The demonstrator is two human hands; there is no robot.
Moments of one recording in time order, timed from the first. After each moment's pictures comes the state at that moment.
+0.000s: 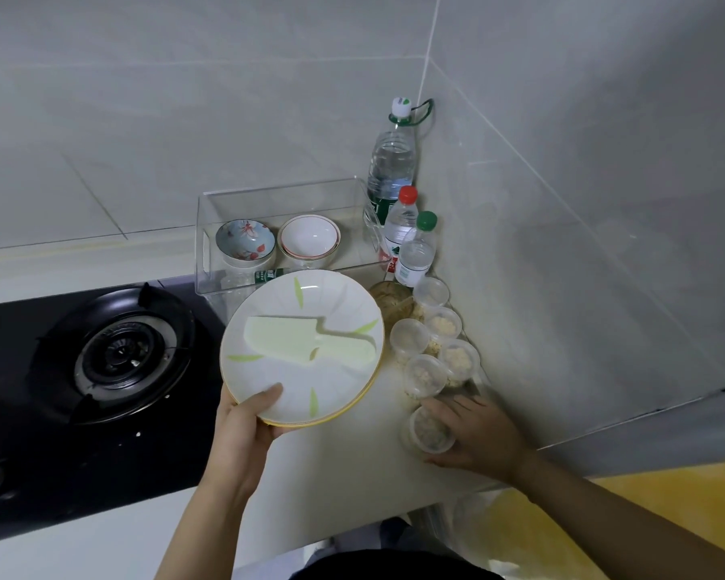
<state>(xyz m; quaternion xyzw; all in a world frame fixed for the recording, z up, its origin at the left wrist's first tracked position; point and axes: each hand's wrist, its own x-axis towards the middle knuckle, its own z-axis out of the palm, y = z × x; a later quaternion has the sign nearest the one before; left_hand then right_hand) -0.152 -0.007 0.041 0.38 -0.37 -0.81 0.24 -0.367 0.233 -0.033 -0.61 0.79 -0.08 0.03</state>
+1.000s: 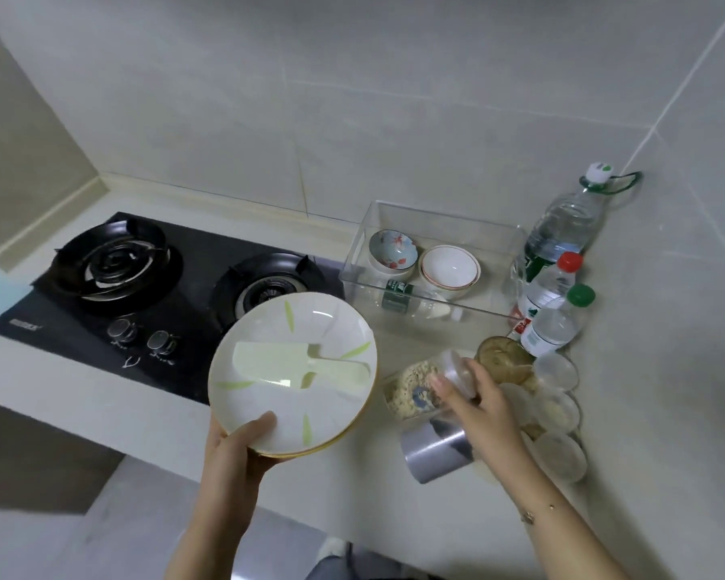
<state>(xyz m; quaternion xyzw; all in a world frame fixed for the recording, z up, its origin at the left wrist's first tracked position) -0.064 0.042 0.063 0.50 -0.30 -0.67 0.46 -0.344 0.101 0.039 -0.33 0.73 -0.45 0.40</state>
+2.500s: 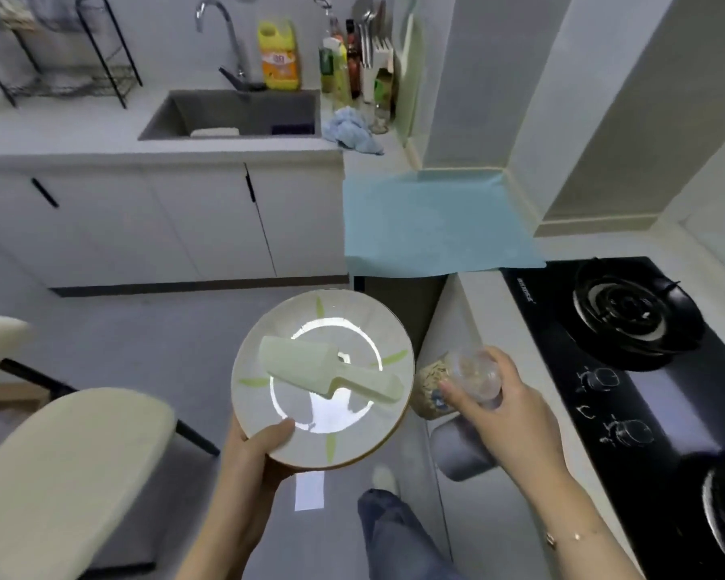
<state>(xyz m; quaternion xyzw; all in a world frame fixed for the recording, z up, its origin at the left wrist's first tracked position) 0.359 0.190 0.084 0.57 -0.07 -0.35 0.74 0.207 -0.029 0.103 -0.83 0.44 -0.11 0.31</state>
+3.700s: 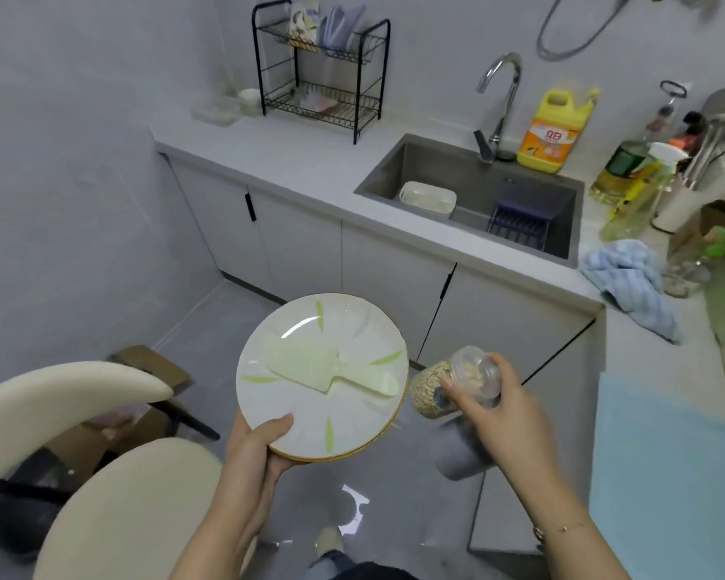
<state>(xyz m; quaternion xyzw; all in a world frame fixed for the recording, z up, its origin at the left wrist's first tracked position) 0.843 0.188 0.068 0.53 0.17 -0.13 0.82 0.825 -0.081 0.087 -0.89 0.26 -0.02 0.38</state>
